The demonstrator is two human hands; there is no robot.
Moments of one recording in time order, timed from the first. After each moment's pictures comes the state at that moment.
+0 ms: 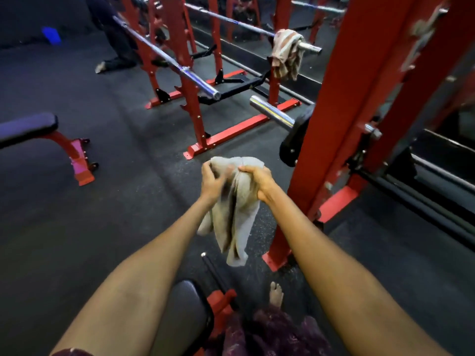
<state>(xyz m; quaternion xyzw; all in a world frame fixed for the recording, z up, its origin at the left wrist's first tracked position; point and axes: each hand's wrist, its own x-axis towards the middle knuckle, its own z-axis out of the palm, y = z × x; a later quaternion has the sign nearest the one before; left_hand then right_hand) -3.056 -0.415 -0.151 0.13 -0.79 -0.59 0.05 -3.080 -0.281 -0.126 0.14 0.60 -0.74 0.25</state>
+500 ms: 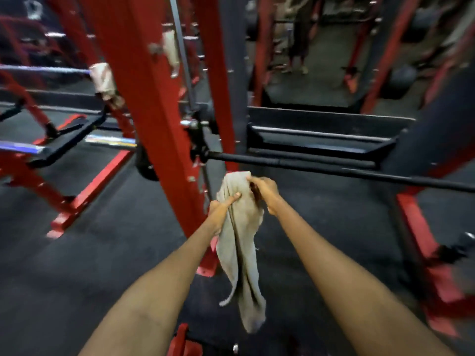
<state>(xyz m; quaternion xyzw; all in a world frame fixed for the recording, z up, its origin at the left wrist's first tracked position) -2.961 -0.137 -0.161 -0.02 -0.69 -0.66 -0.30 -2.916 -0.004 -0.134 0.37 0.62 -0.68 -0.10</state>
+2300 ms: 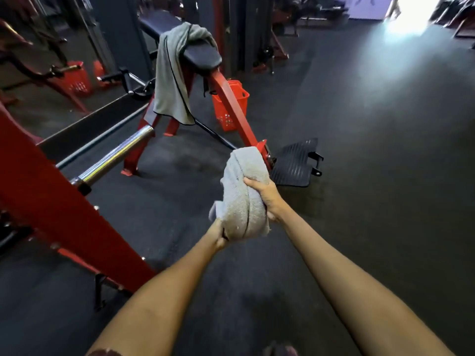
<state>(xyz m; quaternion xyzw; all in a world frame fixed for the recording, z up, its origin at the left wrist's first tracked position) -1.980 0.537 -0.216 -0.37 -0.47 -0.23 -0.77 -1.849 0.506 -0.135 0.53 0.23 -0.54 -0.61</state>
